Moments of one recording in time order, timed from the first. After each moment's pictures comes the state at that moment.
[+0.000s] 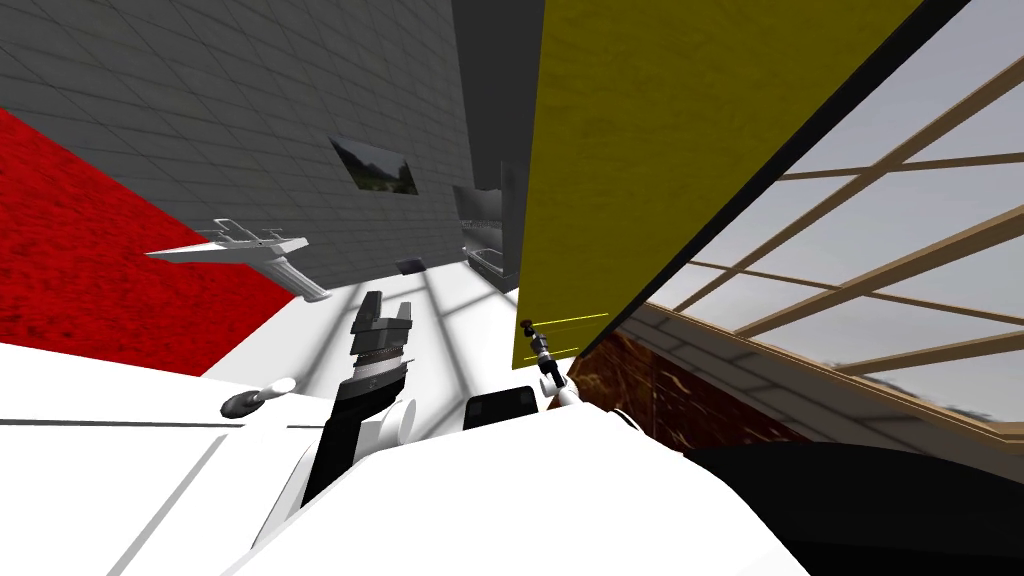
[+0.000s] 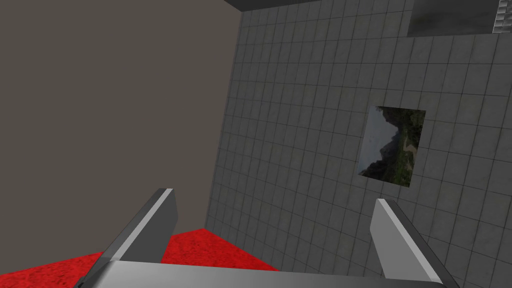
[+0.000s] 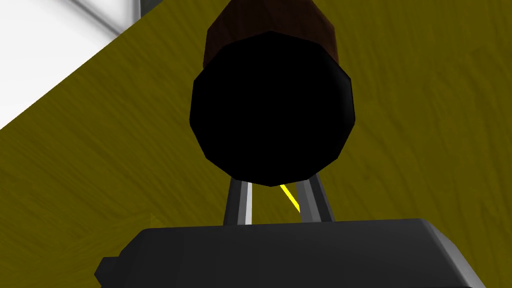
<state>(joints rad) -0.10 -0.11 0.09 -0.65 -0.09 -0.83 -0.53</state>
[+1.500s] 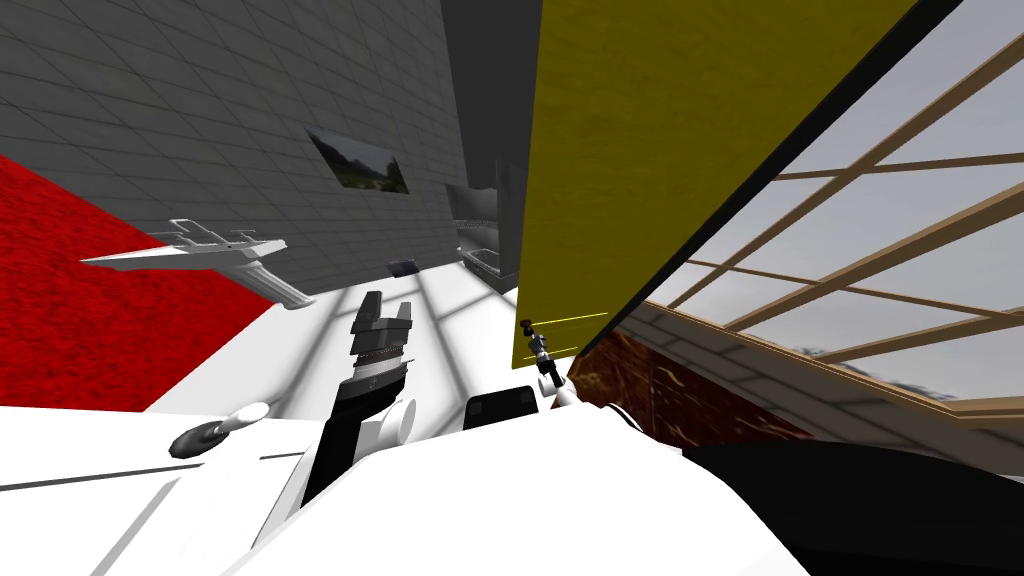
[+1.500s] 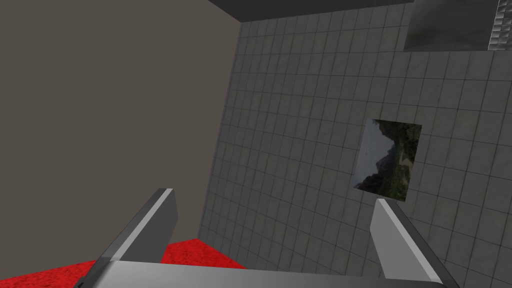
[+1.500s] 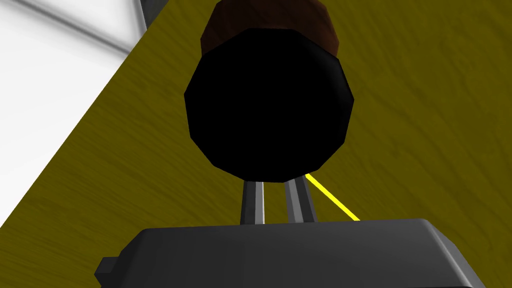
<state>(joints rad) -0.13 -0.10 0.12 -0.59 -0.14 -0.84 -0.72</state>
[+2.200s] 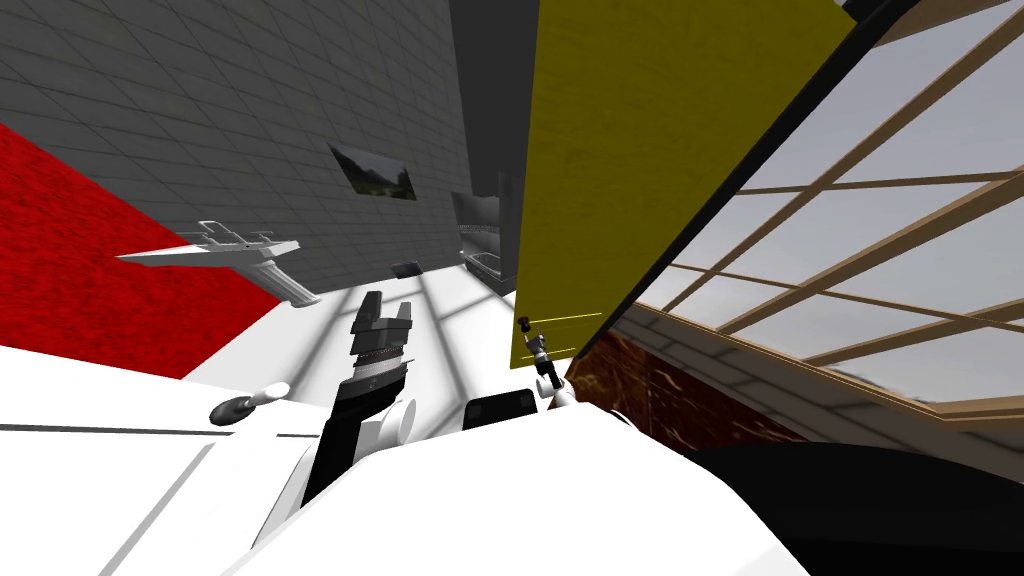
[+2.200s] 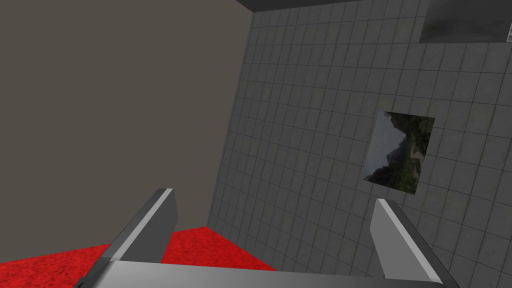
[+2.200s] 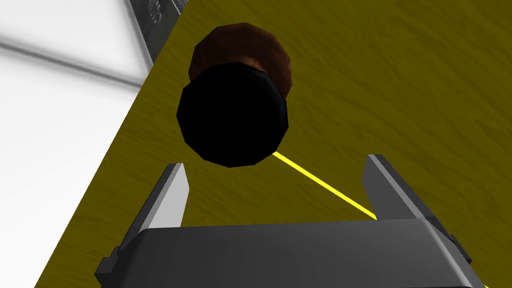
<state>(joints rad) -0.09 -0.09 0.15 -0.68 -0.19 -0.81 -0.85</state>
